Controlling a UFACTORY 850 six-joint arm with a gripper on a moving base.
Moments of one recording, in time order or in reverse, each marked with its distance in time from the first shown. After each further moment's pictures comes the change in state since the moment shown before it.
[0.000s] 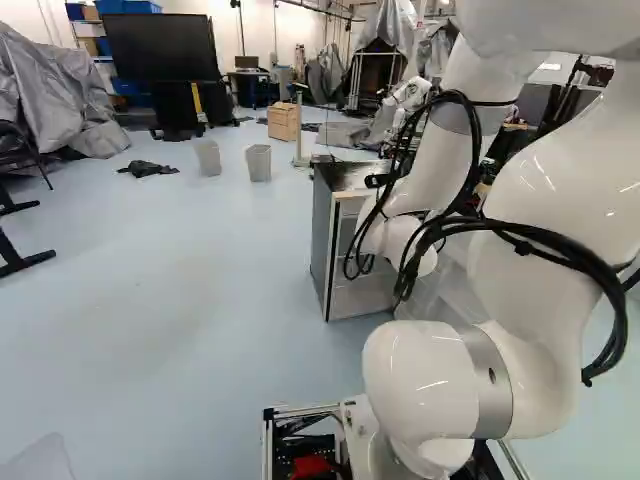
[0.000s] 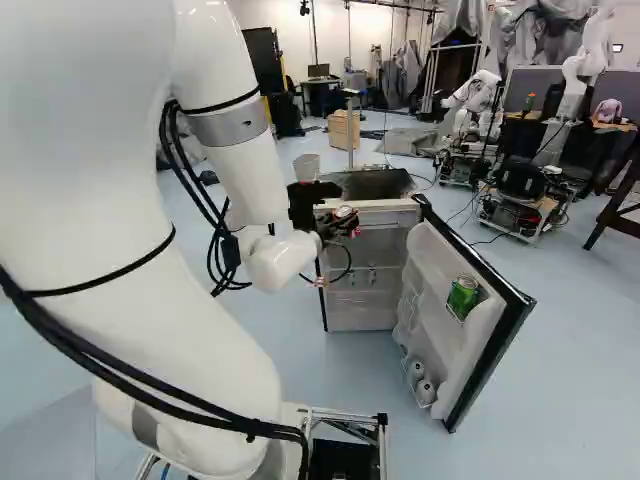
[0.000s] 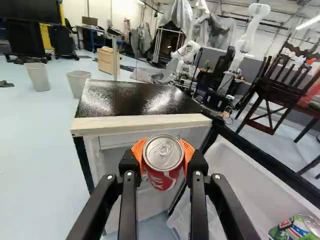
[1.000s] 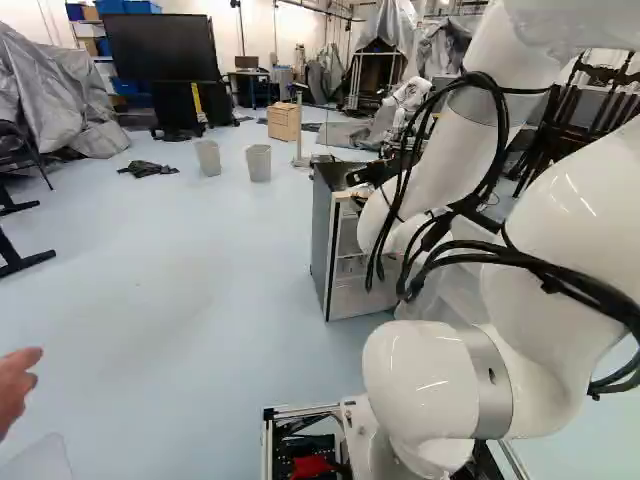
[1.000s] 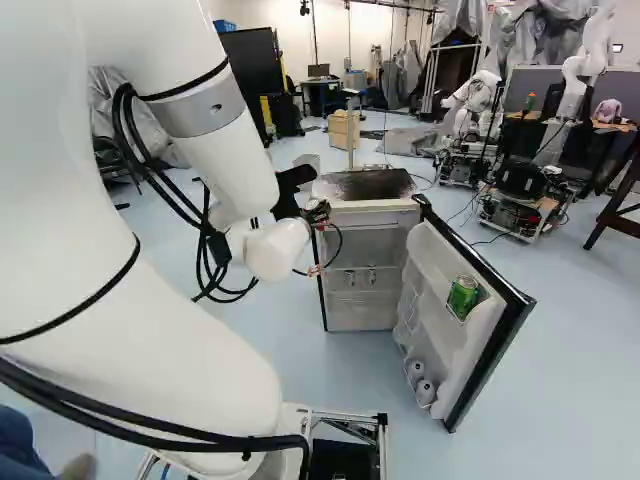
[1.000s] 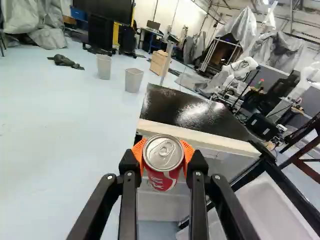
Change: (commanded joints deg) arm -0.1 7.6 0.2 -19.9 -10.7 0.0
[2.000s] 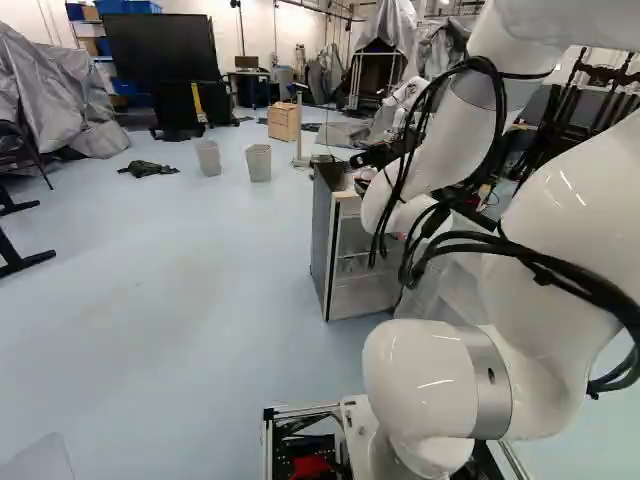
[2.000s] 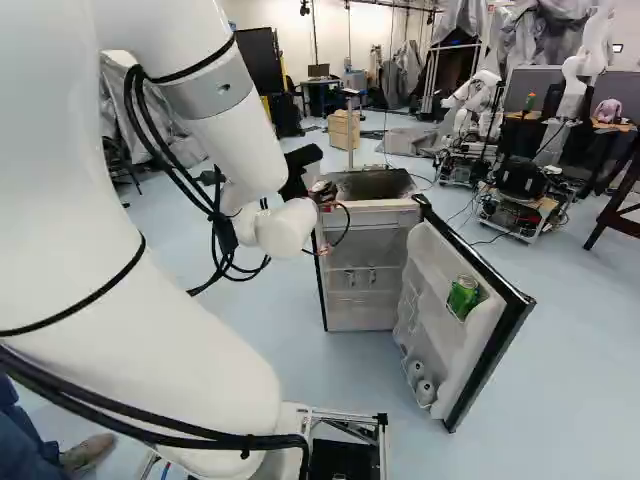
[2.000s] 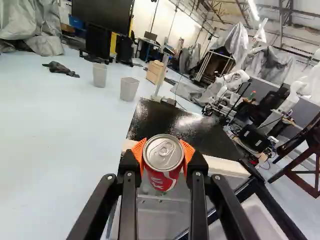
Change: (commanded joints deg) arm -1.6 -1.9 -7.1 -0.6 -0.4 0.0
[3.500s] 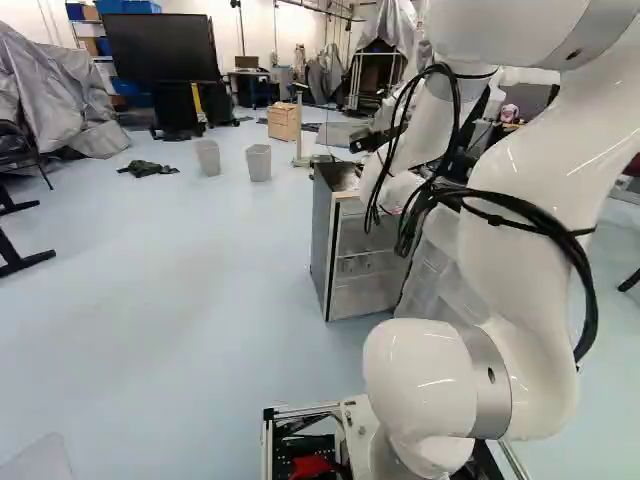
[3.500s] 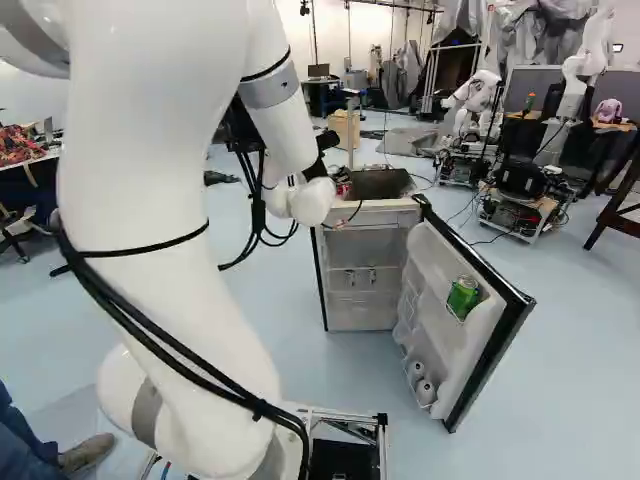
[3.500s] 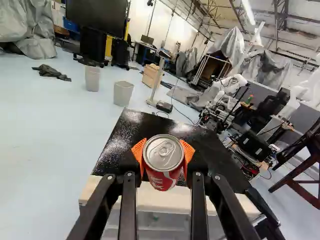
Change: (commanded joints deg) arm -0.5 -16.7 -18.1 0.0 0.0 0.0
